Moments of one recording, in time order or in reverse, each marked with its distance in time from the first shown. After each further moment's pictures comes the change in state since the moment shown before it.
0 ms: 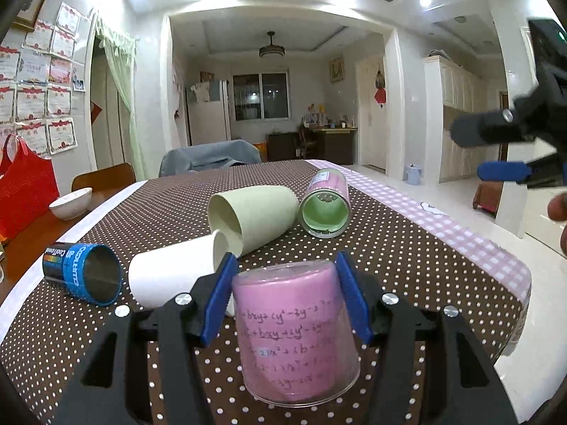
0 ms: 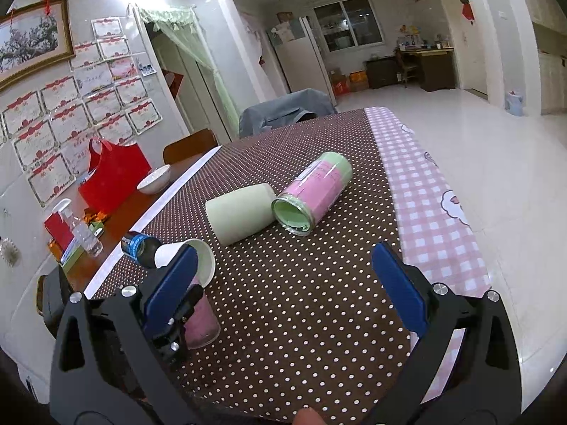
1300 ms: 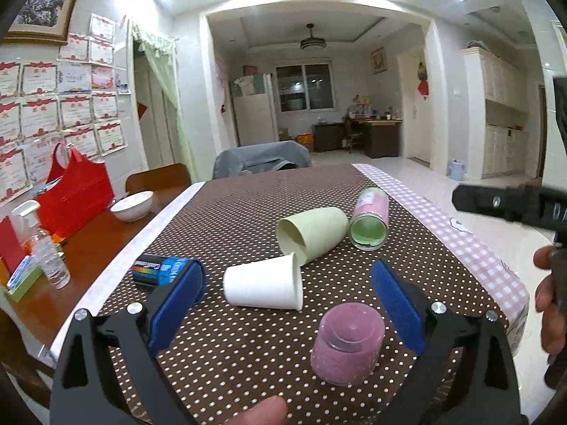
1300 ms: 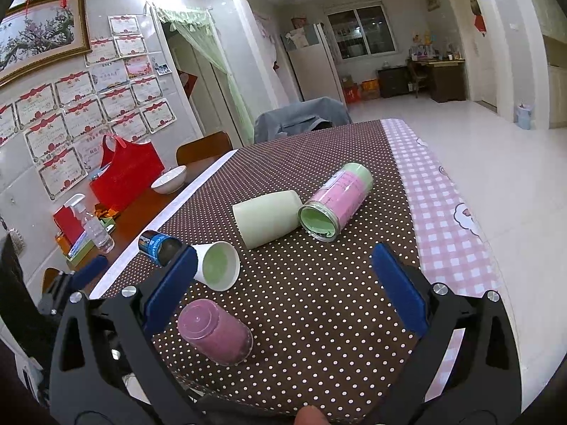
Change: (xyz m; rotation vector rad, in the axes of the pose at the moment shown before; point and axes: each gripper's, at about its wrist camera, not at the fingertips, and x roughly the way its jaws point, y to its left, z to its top) left arm -0.074 0.015 0.057 -0.028 0.067 0.209; right arm -0.019 0.029 0.003 -0.042 -0.029 0.027
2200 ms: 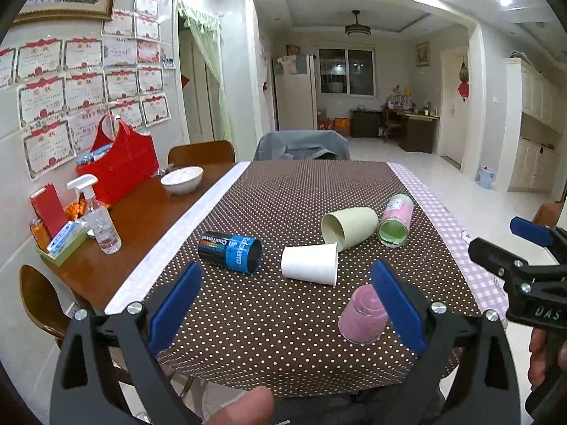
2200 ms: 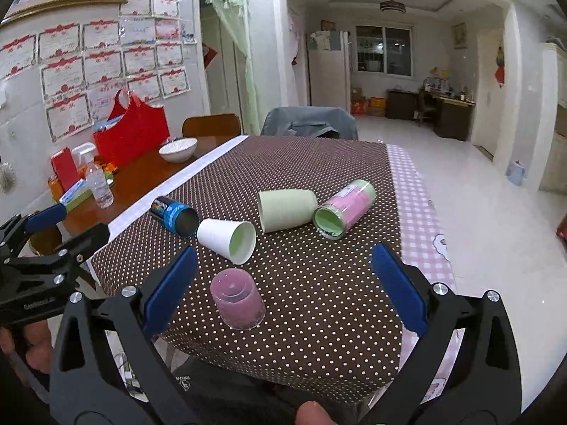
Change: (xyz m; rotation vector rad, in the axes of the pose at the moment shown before) left arm -0.087 0.036 0.036 -0.109 0.094 0.129; right arm -0.060 0.073 0.002 -0.220 0.012 -0.081
